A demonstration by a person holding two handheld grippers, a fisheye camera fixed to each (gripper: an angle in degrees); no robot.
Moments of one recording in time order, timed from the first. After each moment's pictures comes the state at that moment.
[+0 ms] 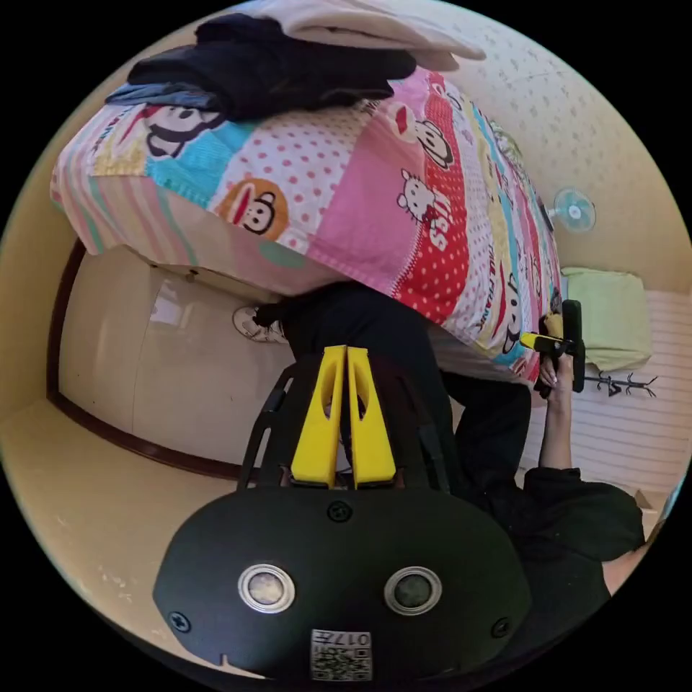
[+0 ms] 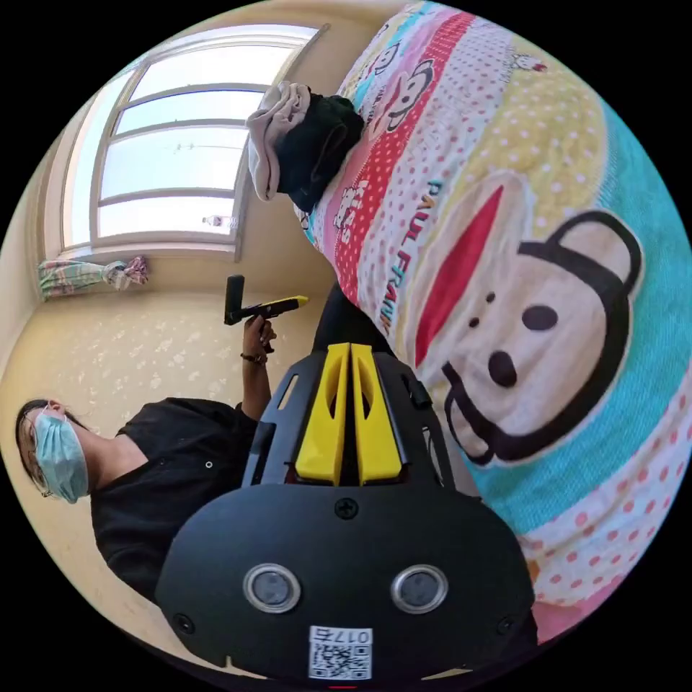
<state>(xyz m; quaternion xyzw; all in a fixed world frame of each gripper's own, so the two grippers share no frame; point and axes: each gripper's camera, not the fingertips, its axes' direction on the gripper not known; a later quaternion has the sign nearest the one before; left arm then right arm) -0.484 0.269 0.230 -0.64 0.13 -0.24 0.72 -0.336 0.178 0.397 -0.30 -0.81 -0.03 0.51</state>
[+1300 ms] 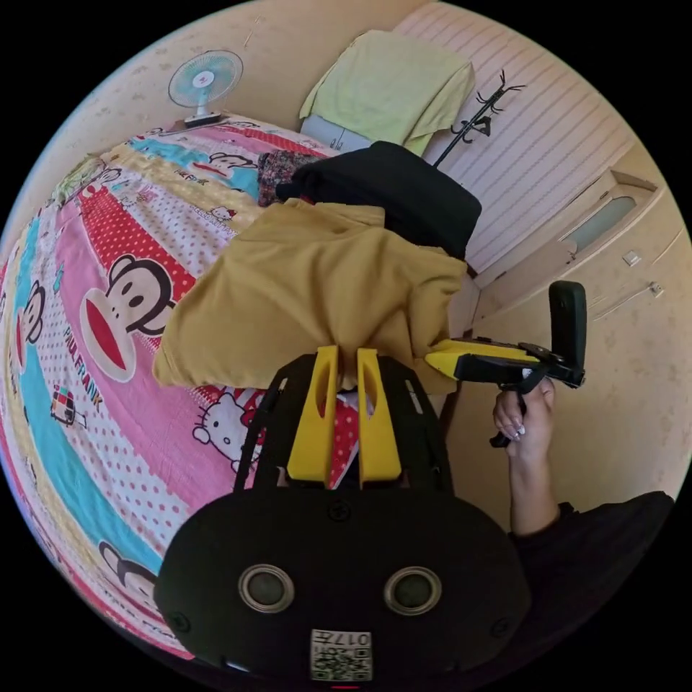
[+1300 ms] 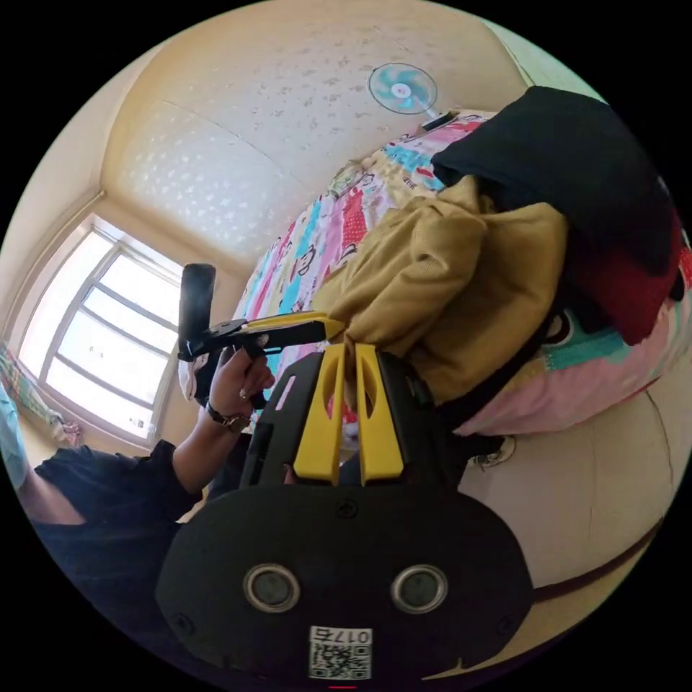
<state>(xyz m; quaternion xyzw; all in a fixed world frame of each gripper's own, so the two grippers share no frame) 0.106 0.194 0.347 -0.48 0.47 0.11 0.73 0.063 0.361 0.443 -0.07 -0.60 0.30 0.74</state>
